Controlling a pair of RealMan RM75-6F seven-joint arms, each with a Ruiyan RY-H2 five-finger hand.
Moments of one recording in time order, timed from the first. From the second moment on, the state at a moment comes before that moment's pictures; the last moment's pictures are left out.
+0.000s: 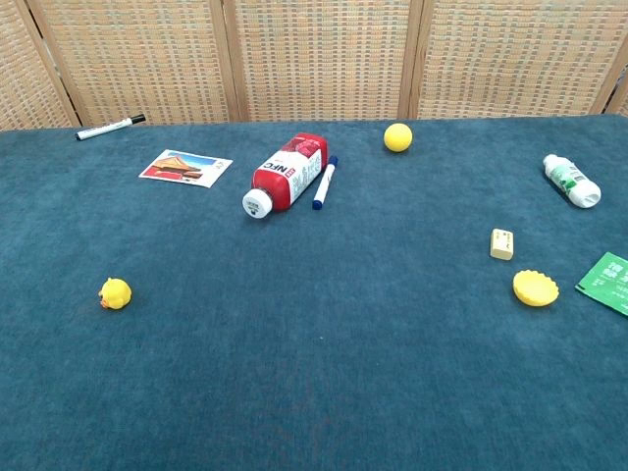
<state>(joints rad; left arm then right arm) -0.36 -1.14 -0.05 -1.72 1.27 1.42 0.09 0.14 -1.18 0.17 -1.56 -1.37 1.50 -0.12</state>
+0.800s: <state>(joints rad) -0.57 -1.31 -0.04 -1.47 1.31 0.97 0.19 0.15 -1.17 0.18 -1.55 -1.35 1.47 -0.10</state>
